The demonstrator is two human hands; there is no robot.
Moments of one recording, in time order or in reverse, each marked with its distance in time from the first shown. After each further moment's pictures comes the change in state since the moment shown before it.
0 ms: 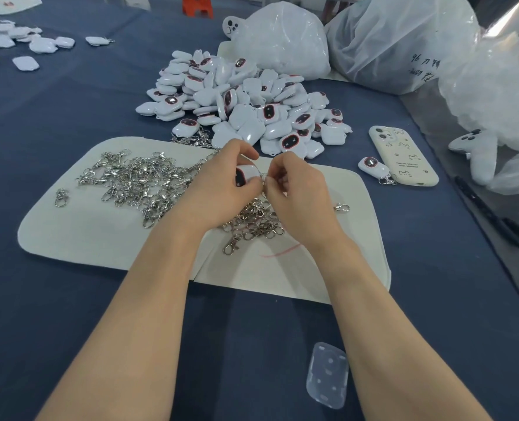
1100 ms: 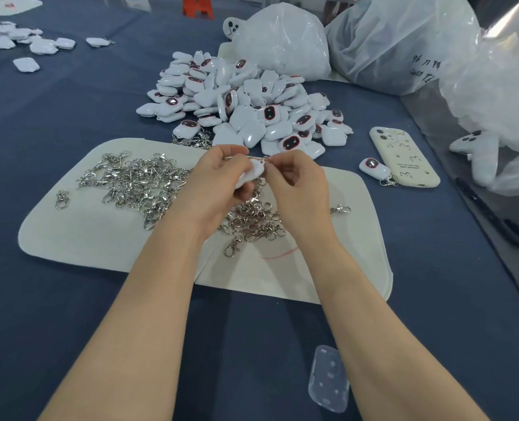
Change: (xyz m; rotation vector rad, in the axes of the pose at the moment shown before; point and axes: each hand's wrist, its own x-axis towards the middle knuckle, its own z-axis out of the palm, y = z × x) left_hand 0.001 0.012 0.003 -0.821 0.119 -0.344; right_hand 0.004 -0.017 0.005 0.365 0.162 0.281
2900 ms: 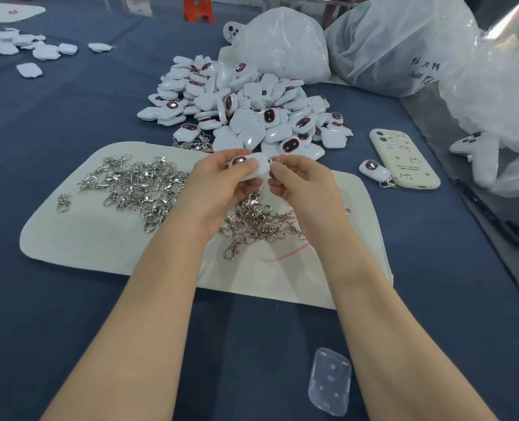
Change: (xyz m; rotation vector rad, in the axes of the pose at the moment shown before) left_hand 0.003 -0.002 0.001 -0.037 0.012 -0.013; right_hand 0.007 0.000 -0.014 0.291 -0.114 0.205
